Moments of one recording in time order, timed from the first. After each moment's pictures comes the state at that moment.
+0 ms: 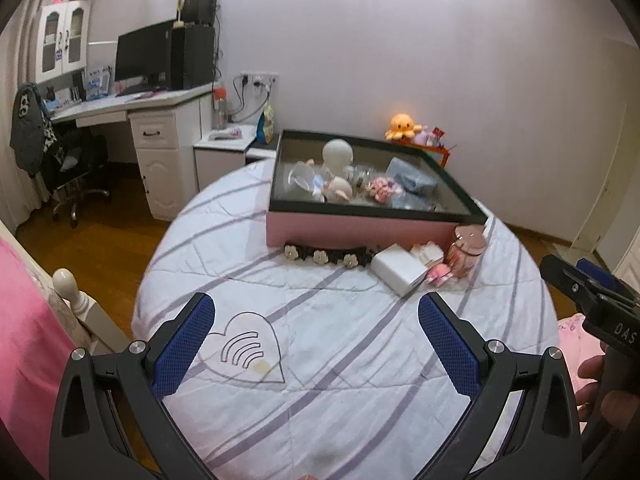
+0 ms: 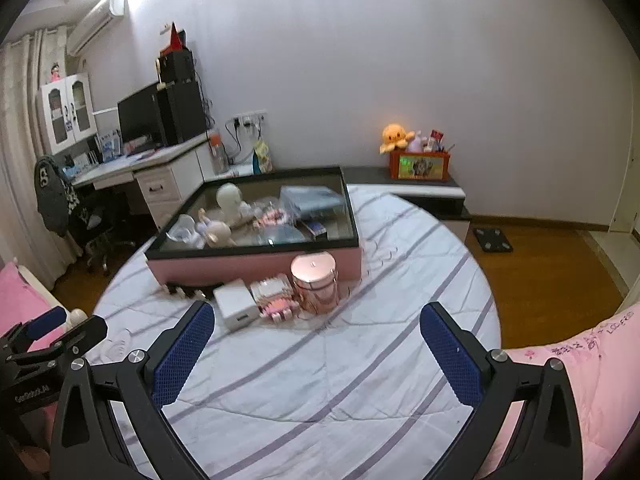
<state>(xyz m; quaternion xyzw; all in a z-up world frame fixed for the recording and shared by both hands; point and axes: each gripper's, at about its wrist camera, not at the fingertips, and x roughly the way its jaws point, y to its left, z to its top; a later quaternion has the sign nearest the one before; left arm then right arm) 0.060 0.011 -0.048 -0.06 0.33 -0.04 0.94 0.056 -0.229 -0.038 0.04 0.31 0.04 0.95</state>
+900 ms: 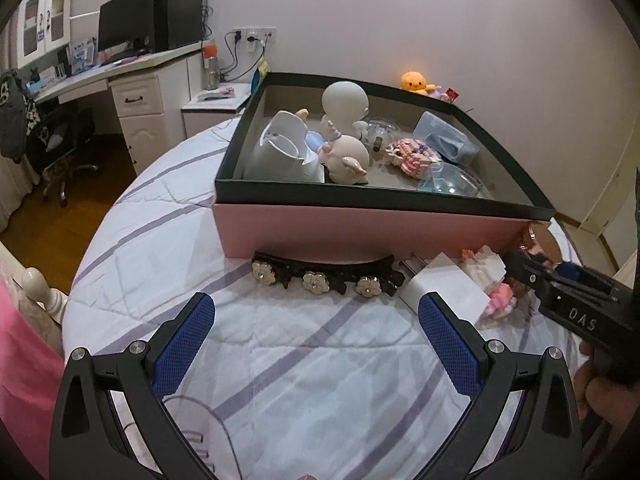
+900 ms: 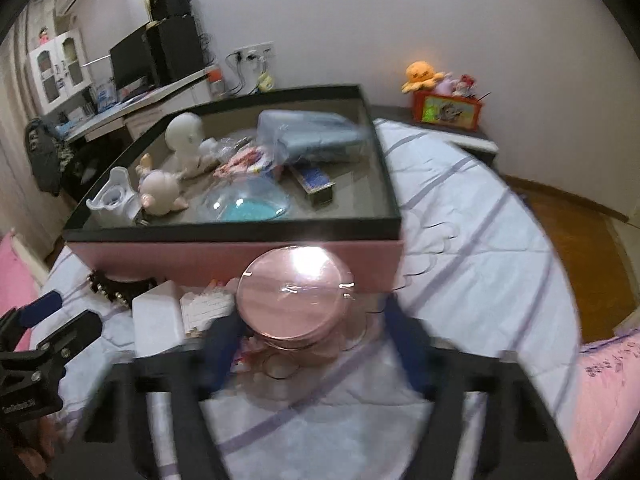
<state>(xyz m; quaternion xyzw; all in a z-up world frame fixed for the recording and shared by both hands) 0.166 -0.008 -0.101 -0.06 0.40 -0.04 0.91 0.183 -0.223 -0.111 0.03 0.41 0.08 0.91</state>
